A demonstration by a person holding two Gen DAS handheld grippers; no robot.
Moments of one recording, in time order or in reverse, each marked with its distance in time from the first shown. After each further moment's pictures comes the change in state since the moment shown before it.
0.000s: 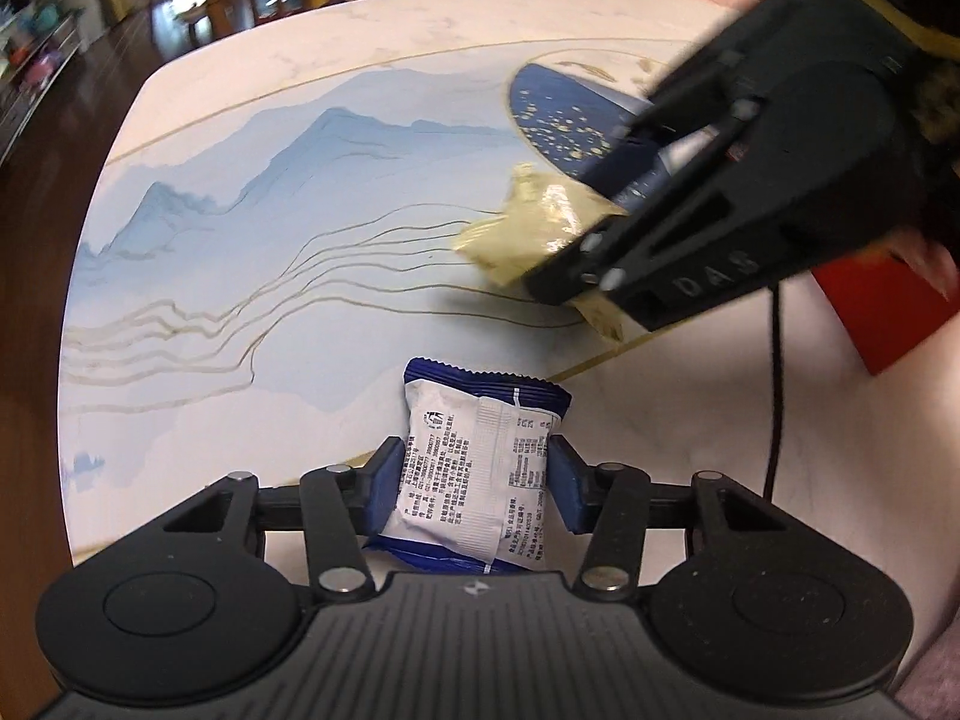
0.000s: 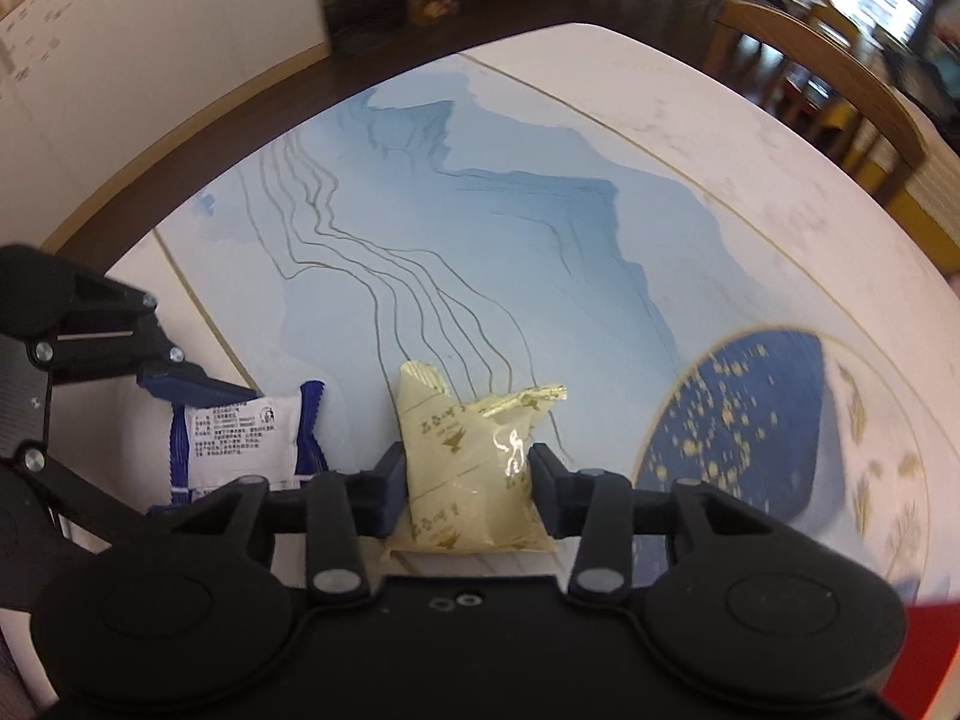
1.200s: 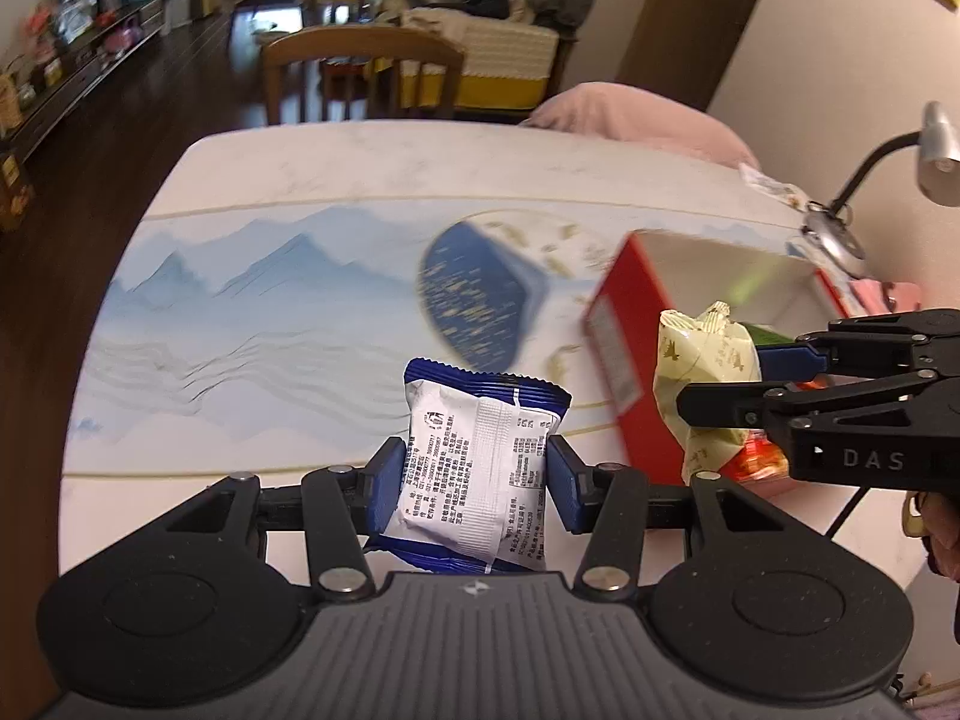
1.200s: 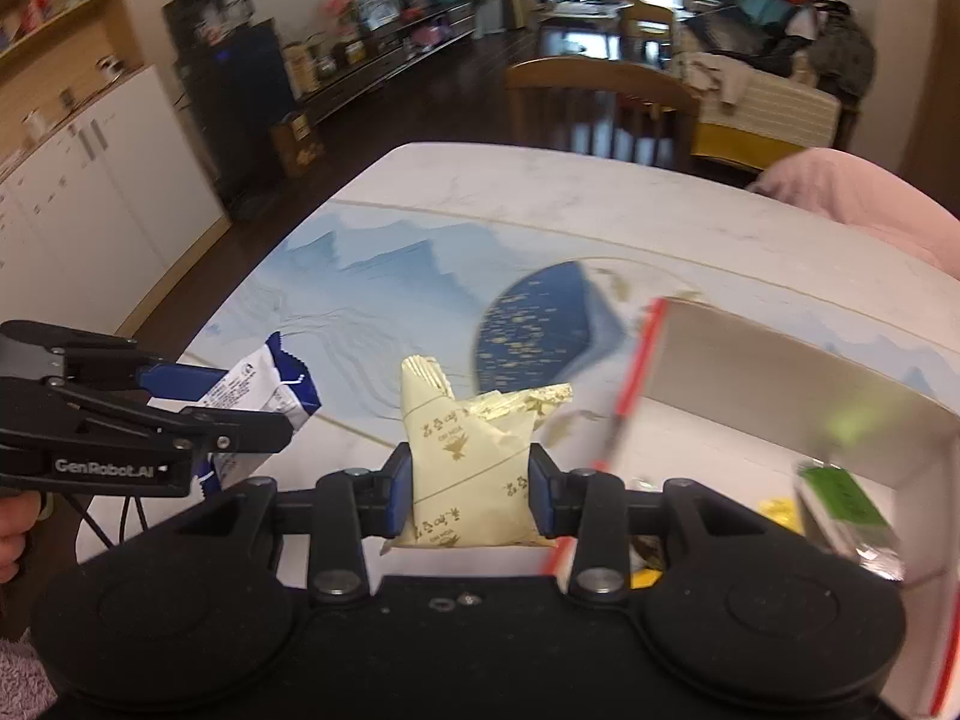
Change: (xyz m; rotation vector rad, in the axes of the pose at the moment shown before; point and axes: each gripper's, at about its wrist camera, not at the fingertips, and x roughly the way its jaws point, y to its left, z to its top) left arm -0.120 -0.104 0.034 -0.197 -0.178 -0.012; right arm -0.185 -0.037 -0.130 0.366 -0.247 -0.074
